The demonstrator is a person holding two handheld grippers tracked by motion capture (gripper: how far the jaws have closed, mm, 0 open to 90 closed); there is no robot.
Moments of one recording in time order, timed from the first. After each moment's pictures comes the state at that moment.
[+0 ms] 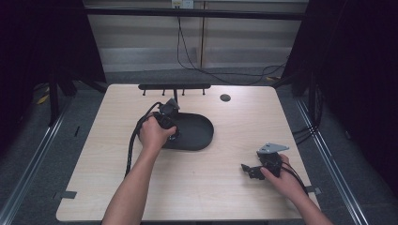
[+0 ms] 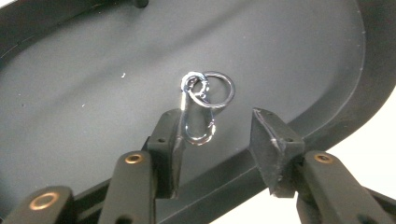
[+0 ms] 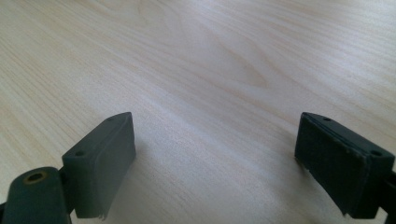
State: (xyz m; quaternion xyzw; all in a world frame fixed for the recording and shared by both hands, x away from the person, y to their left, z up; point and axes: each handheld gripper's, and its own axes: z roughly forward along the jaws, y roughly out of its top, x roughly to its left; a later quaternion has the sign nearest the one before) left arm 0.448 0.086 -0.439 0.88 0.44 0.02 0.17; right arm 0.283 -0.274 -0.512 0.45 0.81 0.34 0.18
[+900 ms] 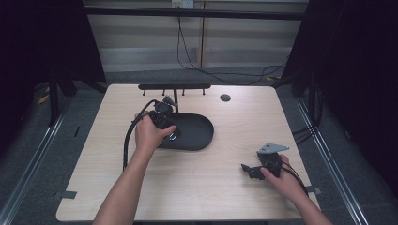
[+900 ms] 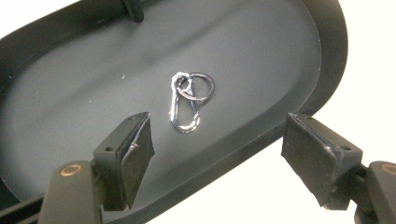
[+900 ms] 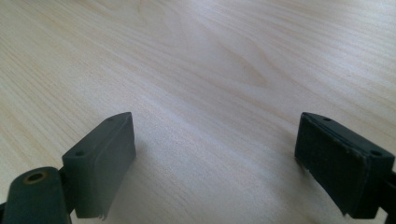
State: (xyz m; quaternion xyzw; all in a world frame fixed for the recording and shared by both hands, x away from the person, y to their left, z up) left arm 0.433 0.097 -0.414 0.88 0.43 0.02 0.21; right arm 0.282 -0.274 -0.512 0.45 0.81 0.34 0.18
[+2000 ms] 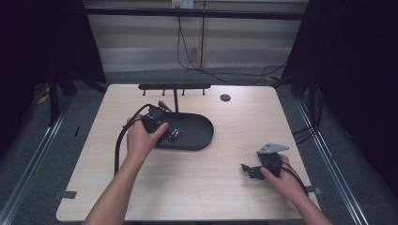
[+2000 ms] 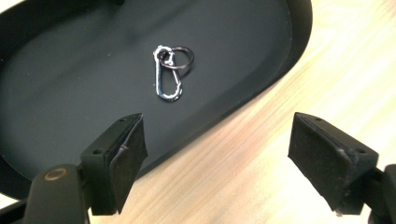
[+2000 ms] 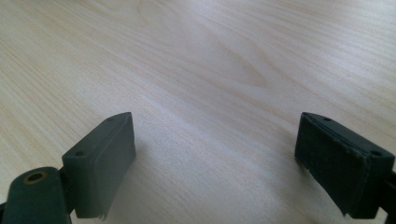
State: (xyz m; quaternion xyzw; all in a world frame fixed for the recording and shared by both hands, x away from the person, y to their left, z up) left arm 0.404 0.115 -0.404 0.89 0.39 0.01 0.22; right arm 0.282 -0.274 -0.512 0.45 0.81 0.34 0.18
